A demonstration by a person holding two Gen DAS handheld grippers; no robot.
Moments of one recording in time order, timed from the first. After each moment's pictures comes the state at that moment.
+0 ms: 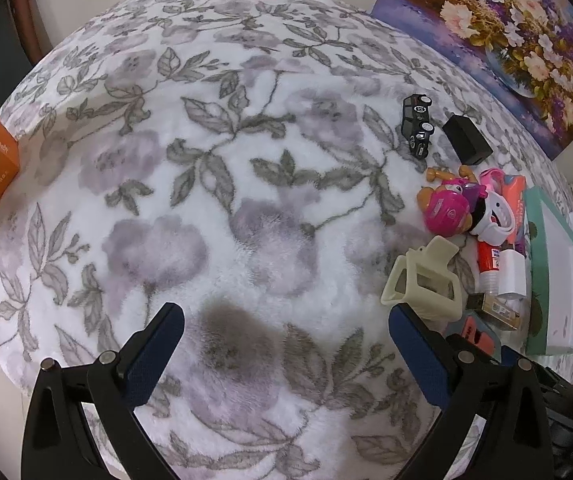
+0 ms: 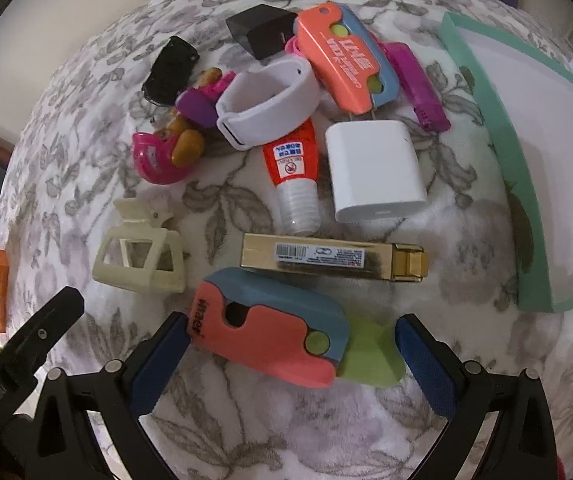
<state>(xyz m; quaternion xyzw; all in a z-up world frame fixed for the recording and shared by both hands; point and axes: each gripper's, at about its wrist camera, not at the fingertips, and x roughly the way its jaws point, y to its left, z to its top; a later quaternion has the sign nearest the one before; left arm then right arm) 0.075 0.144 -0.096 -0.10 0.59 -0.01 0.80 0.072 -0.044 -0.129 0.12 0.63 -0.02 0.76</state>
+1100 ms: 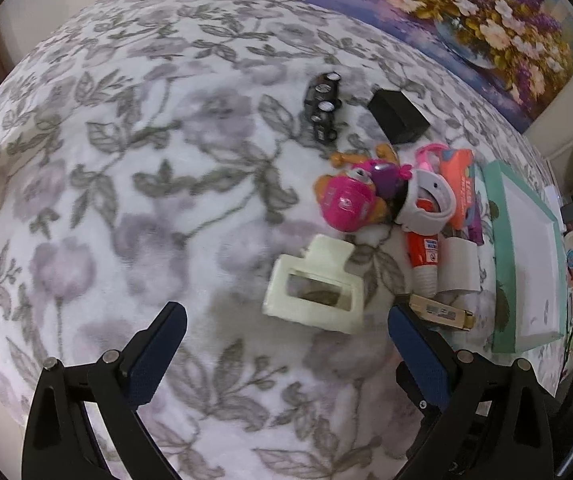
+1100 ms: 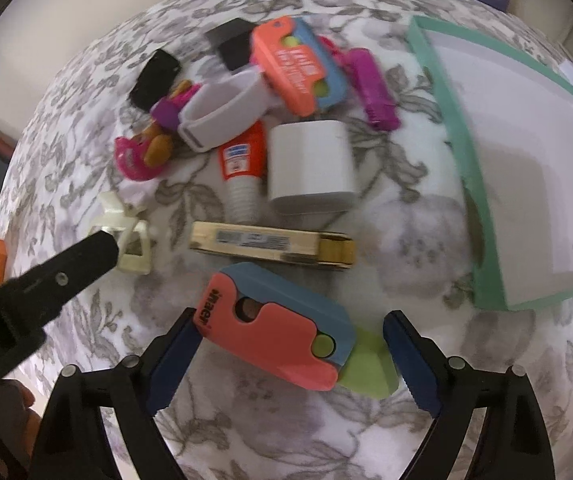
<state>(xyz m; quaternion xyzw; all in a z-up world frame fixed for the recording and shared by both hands) 0.092 0.068 -0.090 -0.09 0.60 -0.07 0.79 0.037 -0.086 -0.119 0.11 0.62 -0.02 0.77</state>
